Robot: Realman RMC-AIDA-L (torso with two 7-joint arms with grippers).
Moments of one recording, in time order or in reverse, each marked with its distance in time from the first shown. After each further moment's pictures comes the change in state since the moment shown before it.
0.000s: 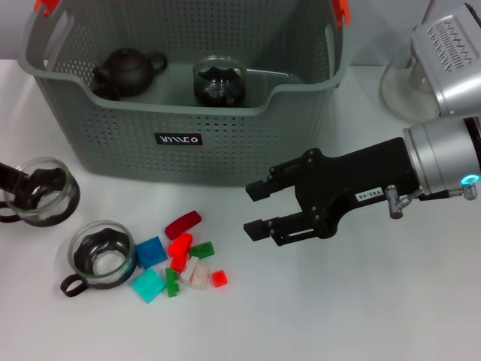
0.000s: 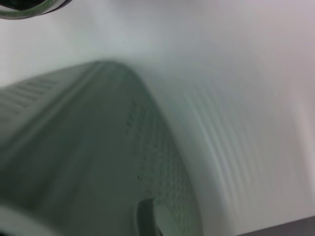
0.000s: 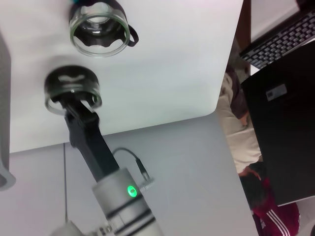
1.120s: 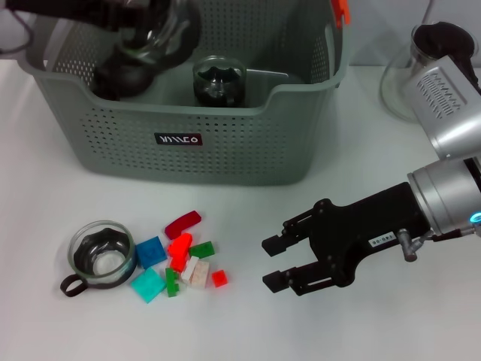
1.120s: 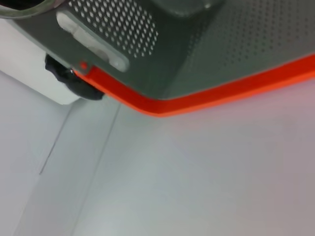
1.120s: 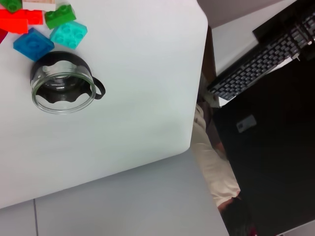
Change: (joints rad) left arm -0.220 0.084 -0.081 -0.090 -0.557 0.045 0.092; right arm -0.003 0.002 0.005 0.087 -0.091 -0.064 0.000
